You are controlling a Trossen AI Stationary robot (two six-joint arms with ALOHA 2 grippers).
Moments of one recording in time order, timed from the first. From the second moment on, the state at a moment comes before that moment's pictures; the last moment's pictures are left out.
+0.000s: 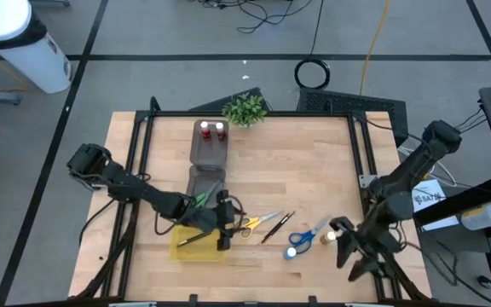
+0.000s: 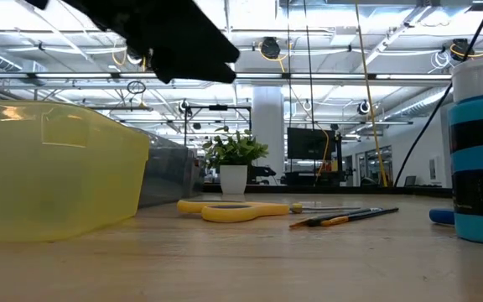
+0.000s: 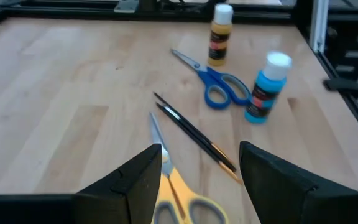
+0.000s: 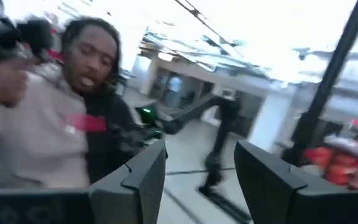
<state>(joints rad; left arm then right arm) -0.40 1.62 0.89 0.23 -0.36 -0.24 0.83 1.02 0.60 0.72 -0.02 -0.34</state>
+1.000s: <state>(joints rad) -0.31 1.62 0.89 0.20 -0.26 -0.24 0.95 1.23 0.86 -1.02 0.16 1.32</state>
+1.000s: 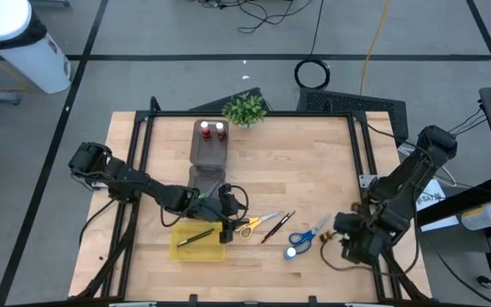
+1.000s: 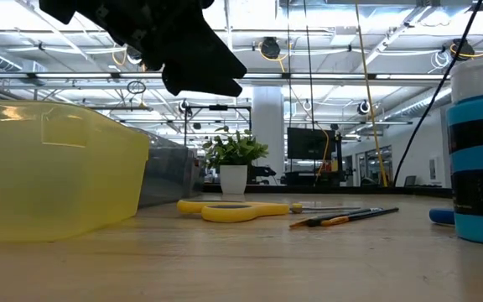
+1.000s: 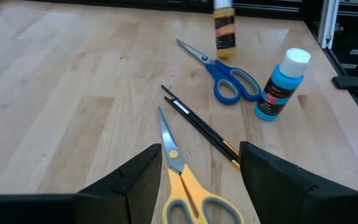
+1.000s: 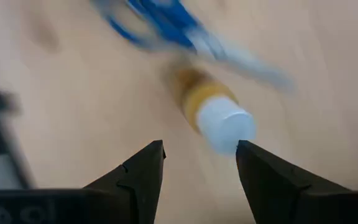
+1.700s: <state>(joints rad) -0.24 1.62 0.89 0.21 -0.21 -0.25 1.01 1.22 0.46 -0.58 0.24 1.33</state>
